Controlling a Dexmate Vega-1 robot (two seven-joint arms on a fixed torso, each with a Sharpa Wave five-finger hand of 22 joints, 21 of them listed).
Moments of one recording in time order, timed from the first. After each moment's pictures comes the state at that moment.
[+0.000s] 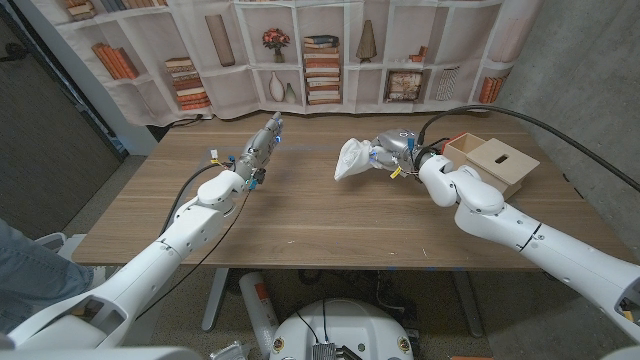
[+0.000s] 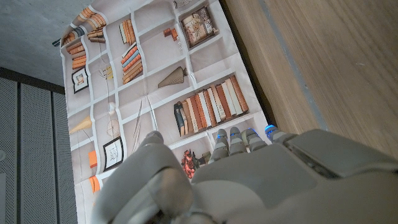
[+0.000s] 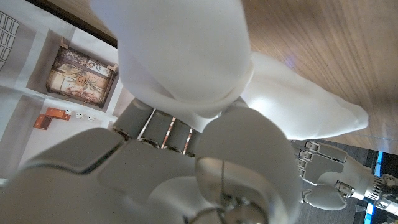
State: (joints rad) left arm 0.84 0.59 0.40 -1.49 -0.61 -0.13 0.02; left_hand 0.36 0.00 0.16 0.09 0.26 0.00 0.04 0.20 0.18 -0.03 0.00 0.20 0.18 -0.13 0.01 0.18 0.18 -0.17 -0.01 0.20 0.18; right arm -0.74 -0.82 -0.71 -1.91 -0.77 -0.34 0.08; right_hand 0.92 0.16 0.35 -0.13 0.17 0.87 -0.12 0.32 0.20 0.89 -0.13 0.30 0.18 0.91 -0.13 0.20 0.18 0.92 -0.13 0.37 0.21
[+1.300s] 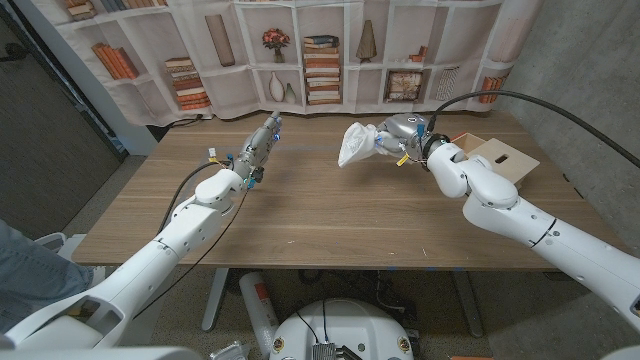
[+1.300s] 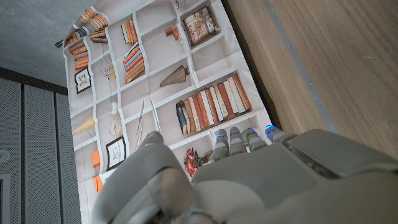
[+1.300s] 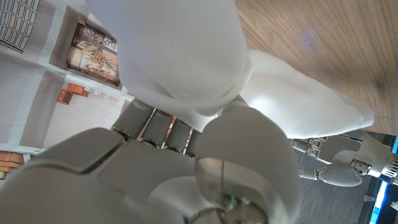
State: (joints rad) left arm 0.85 0.60 0.39 -1.50 -0.61 -0.13 0.02; left_hand 0.36 0.00 0.16 0.09 0.26 0.00 0.04 0.20 0.18 -0.03 0.00 0.20 0.18 -0.13 0.01 0.18 0.18 -0.17 -0.01 0.20 0.18; right arm -0.76 -0.85 -0.64 -2.00 -0.76 -0.36 0.08; right_hand 0.93 0.15 0.36 -0.12 0.17 0.88 -0.12 0.30 0.21 0.90 -0.14 0.28 0.18 0.90 -0.12 0.20 0.19 0.91 -0.12 0.37 0.21
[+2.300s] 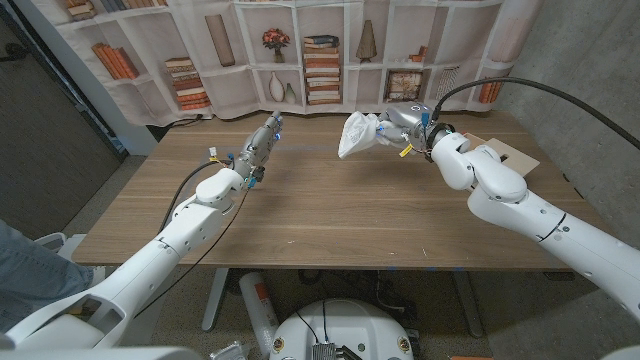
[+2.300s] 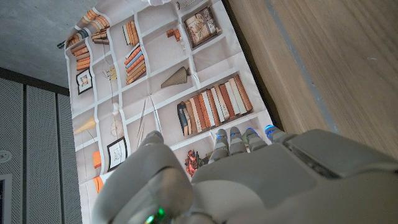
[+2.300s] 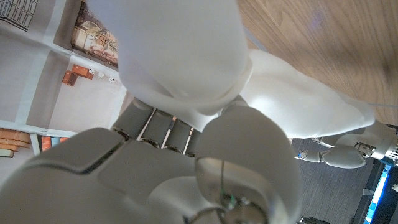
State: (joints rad) left arm 0.84 0.60 0.40 -1.50 -0.61 -0.13 0.02; left_hand 0.36 0.00 0.15 0.09 0.26 0.00 0.04 0.20 0.18 -0.03 0.00 0.20 0.18 -0.13 0.01 0.18 0.18 -0.17 -0.01 0.20 0.18; right arm -0.76 -0.87 -0.60 -2.06 -0.76 -0.37 0.11; right_hand 0.93 0.14 0.36 -0.12 0.16 0.89 -0.12 0.29 0.21 0.91 -0.14 0.27 0.18 0.91 -0.12 0.20 0.19 0.91 -0.12 0.37 0.20
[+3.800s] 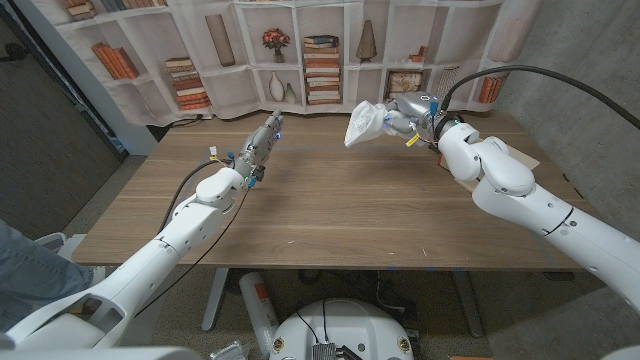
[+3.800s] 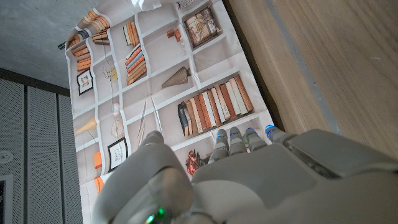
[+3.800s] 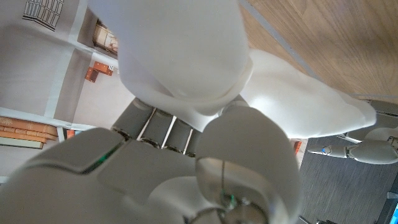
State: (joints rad) left arm 0.84 0.60 0.40 -1.50 -0.60 -0.13 0.02; left_hand 0.36 0.00 0.15 0.09 0.26 0.00 0.04 0.20 0.18 -0.03 0.00 0.20 0.18 -0.13 0.01 0.18 0.18 -0.17 -0.01 0.20 0.18; right arm -0.75 -0.87 -0.57 -2.08 -0.75 -0.41 0.12; right_hand 0.93 0.15 0.37 -0.12 0.17 0.90 -0.12 0.27 0.21 0.92 -0.14 0.25 0.18 0.91 -0.12 0.20 0.19 0.90 -0.12 0.37 0.20
